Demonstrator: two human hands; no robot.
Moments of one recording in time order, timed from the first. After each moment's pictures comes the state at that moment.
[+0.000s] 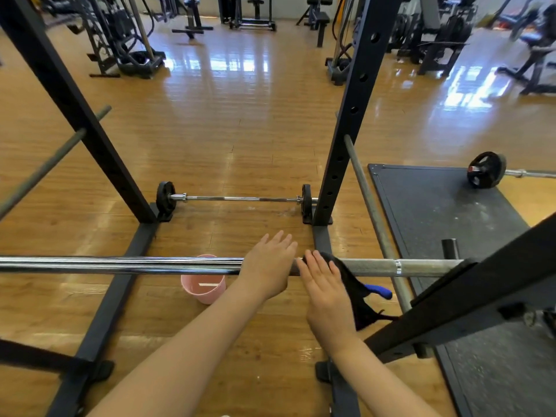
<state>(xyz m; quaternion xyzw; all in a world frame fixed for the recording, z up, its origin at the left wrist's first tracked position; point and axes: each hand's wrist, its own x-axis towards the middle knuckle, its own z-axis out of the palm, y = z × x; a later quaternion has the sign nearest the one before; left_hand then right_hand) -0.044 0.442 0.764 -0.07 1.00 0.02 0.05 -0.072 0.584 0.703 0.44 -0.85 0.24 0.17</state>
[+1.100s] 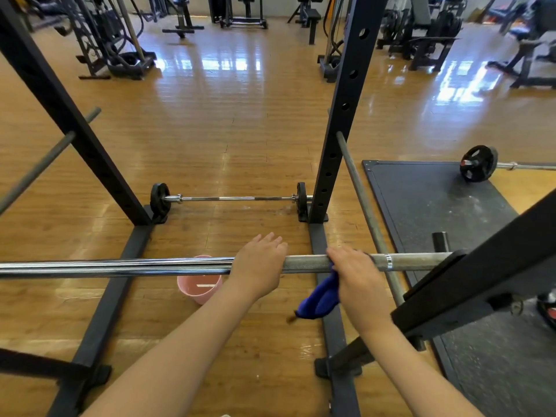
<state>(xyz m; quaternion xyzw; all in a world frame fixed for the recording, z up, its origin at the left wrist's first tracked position) -0.042 0.443 0.762 -0.08 1.00 0.03 0.02 -0.113 0.629 0.726 0.41 -0.87 0.24 0.17</state>
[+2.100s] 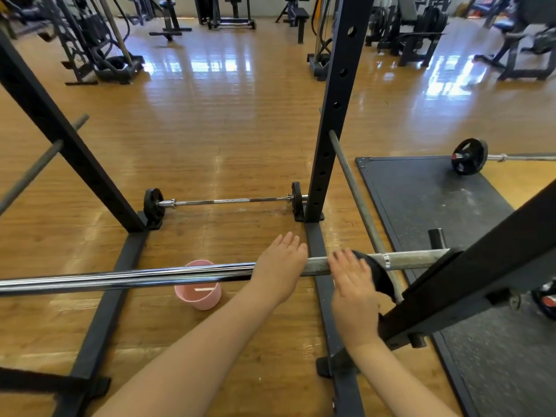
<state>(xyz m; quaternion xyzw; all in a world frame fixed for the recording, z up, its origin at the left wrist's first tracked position) -0.066 0.468 0.758 -0.02 1.00 -0.02 0.04 -0.092 0.612 0.704 0.31 -0.88 0.27 0.26</state>
